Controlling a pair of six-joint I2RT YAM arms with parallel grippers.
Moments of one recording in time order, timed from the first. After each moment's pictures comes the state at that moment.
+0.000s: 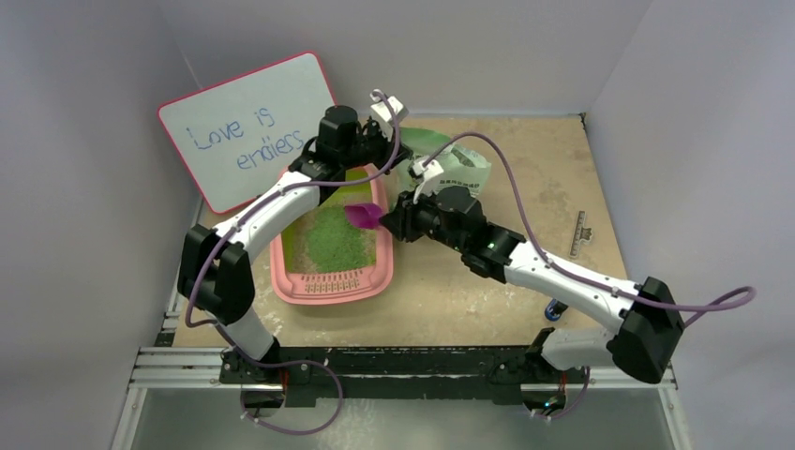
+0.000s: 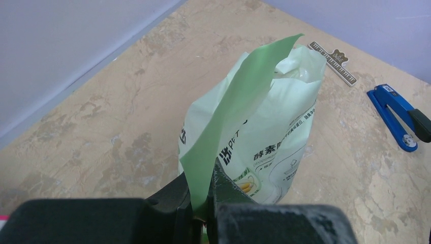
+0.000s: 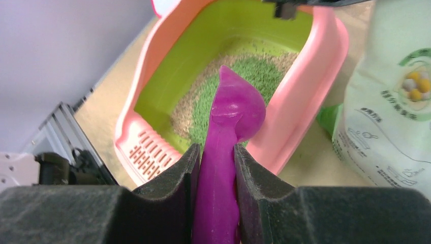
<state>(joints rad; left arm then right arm) -0.50 1.67 1.40 0.02 0.46 0.05 0.88 1.27 0.95 0.07 0.03 0.42</state>
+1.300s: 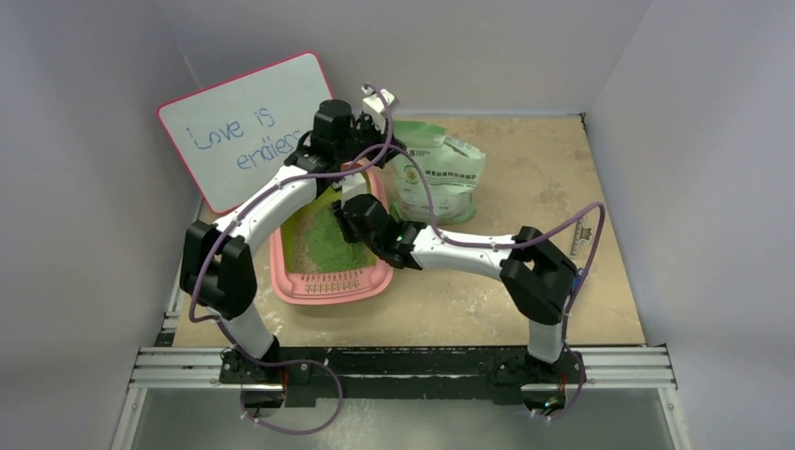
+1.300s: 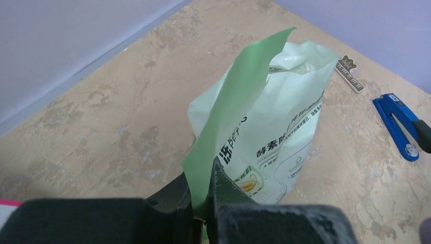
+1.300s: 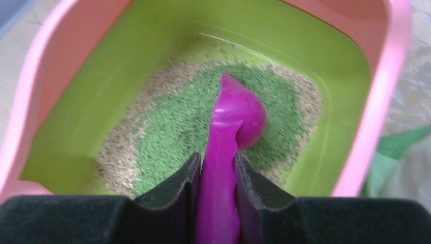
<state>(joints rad) -0.46 1.70 1.44 -0.01 0.46 0.00 1.05 1.86 1.32 0.06 0.42 0.25</state>
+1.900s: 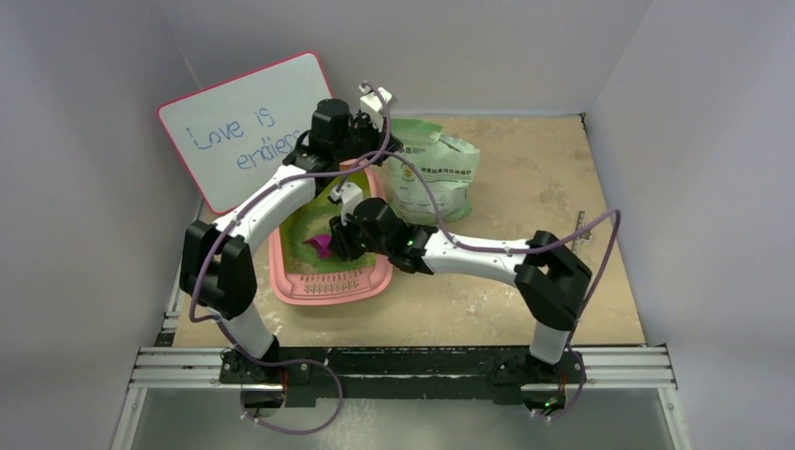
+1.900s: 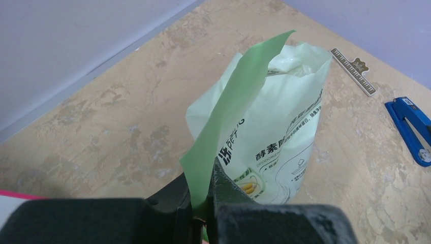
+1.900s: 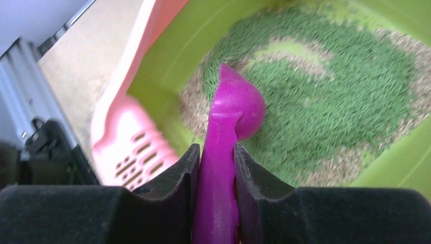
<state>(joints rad) -0.45 1.70 1.44 0.00 0.45 0.00 1.05 1.82 1.26 0.10 0.03 0.31</state>
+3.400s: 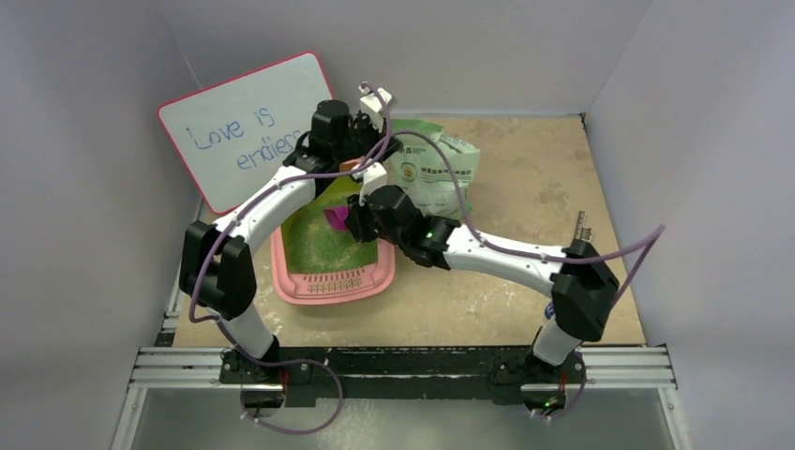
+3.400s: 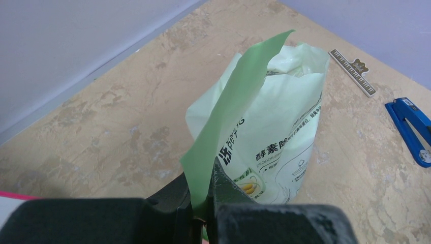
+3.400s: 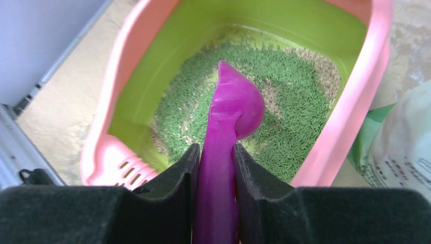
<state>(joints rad) -0.45 1.70 1.43 0.01 0.45 0.00 1.03 1.68 1.26 -0.03 0.23 0.35</state>
